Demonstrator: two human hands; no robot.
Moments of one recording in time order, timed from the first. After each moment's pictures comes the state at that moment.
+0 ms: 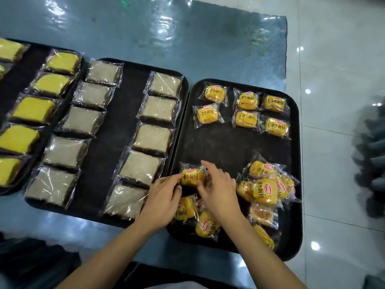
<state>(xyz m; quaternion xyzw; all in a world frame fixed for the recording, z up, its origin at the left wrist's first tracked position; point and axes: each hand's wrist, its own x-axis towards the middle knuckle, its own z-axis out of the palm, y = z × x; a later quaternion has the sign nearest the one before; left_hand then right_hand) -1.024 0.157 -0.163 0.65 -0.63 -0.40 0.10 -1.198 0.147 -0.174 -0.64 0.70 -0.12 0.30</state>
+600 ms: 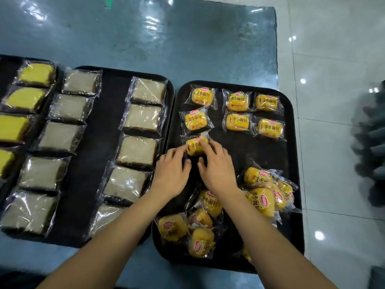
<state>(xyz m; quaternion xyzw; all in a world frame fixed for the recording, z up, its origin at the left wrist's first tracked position) -1.075 0.048 -0.199 0.66 -0.68 -0.32 0.06 -1.228 0.055 -0.216 -0.67 0.70 -0.12 0.22</state>
